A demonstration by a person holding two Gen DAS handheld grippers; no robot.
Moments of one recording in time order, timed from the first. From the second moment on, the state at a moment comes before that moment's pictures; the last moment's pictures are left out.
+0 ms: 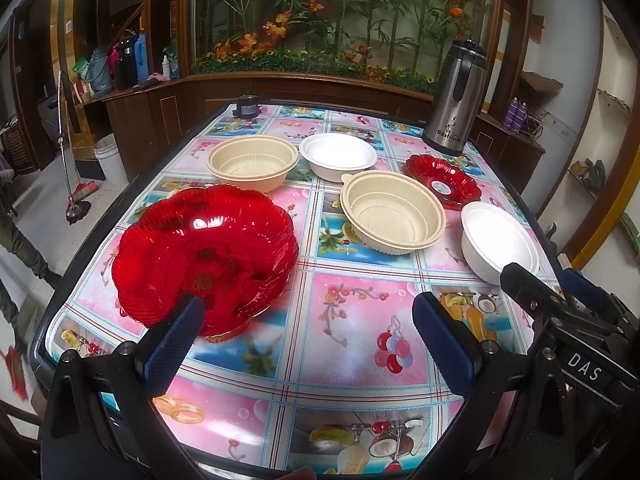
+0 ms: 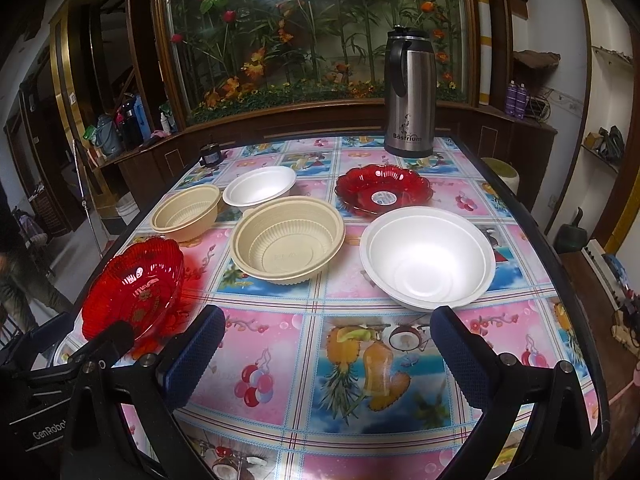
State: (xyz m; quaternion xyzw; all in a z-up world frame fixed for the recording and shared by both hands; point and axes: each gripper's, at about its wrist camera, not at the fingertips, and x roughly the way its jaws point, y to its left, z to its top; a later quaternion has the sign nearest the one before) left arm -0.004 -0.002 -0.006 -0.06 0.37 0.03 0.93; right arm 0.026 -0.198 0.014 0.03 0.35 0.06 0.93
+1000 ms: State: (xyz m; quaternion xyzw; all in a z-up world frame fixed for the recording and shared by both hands) left arm -0.008 0.001 -0.008 -0.06 0.38 0.03 0.92; right arm 0.027 -0.197 0.010 0.03 0.36 0.06 0.93
